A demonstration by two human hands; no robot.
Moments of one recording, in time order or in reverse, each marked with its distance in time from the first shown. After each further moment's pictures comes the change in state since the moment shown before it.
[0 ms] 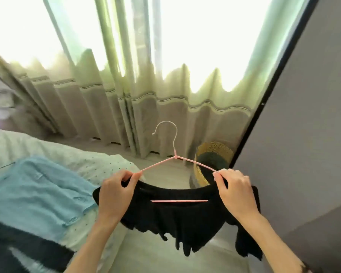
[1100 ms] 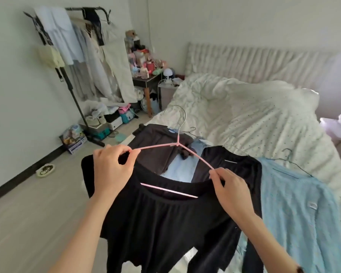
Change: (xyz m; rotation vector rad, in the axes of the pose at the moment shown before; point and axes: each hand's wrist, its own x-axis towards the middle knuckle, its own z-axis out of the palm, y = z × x) left_hand -0.338 -0.071 -0.371 1.045 1.297 -0.853; right_hand -0.182 -0.499 0.185 0.660 -0.968 -1.310
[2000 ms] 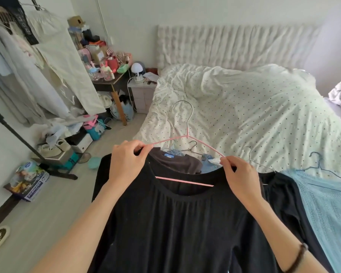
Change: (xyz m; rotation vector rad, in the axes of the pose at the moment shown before) left_hand 0.311 -0.180 0.261 -0.222 -0.354 0.088; right_hand 0.337 0.000 0.182 -0.001 0.217 0.304
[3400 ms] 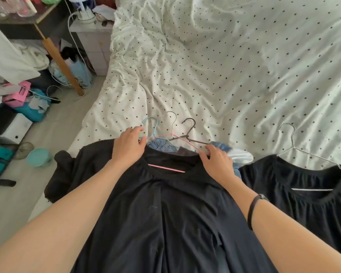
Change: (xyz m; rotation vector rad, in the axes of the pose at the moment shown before) left_hand 0.147 -0.257 0.394 0.257 -0.528 -0.087; right_hand 0.205 0.212 0.340 -0.319 -0.372 0.343
